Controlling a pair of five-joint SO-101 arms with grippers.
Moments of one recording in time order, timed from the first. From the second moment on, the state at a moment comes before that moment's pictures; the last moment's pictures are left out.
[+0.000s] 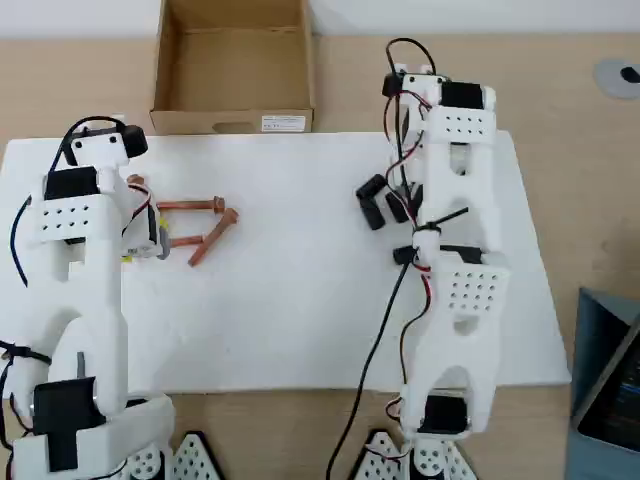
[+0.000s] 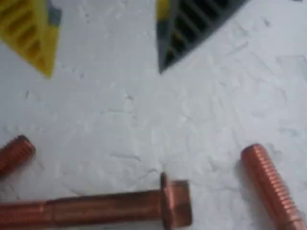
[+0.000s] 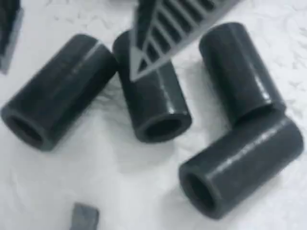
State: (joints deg) left arm -12.0 -12.4 21.5 81.3 -10.0; right arm -0.4 45.3 -45.4 97.3 -1.8
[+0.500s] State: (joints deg) left arm -12.0 -12.4 21.5 81.3 -10.0; right arm 1.5 50.2 -45.4 96.4 -1.9
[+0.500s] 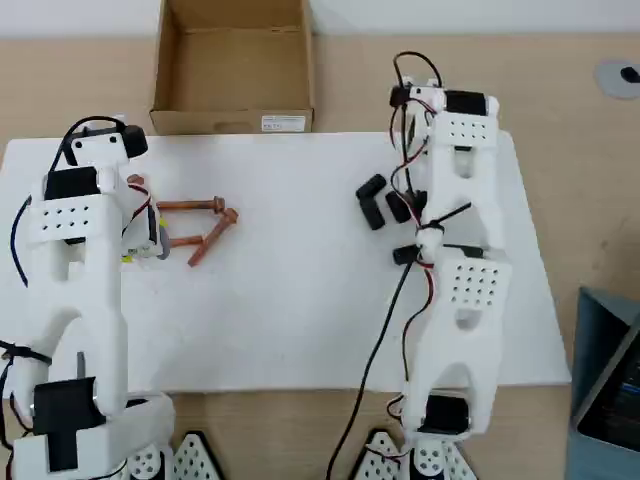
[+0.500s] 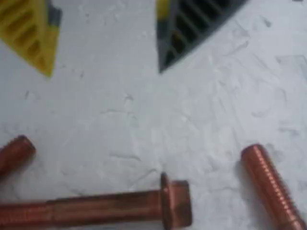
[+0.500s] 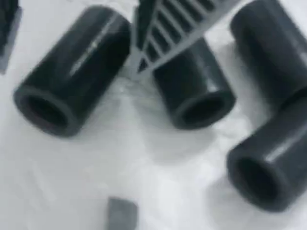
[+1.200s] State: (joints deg) left arm -12.0 -12.4 21.5 81.3 -10.0; right arm 2.5 53.8 -50.2 97.2 -1.8
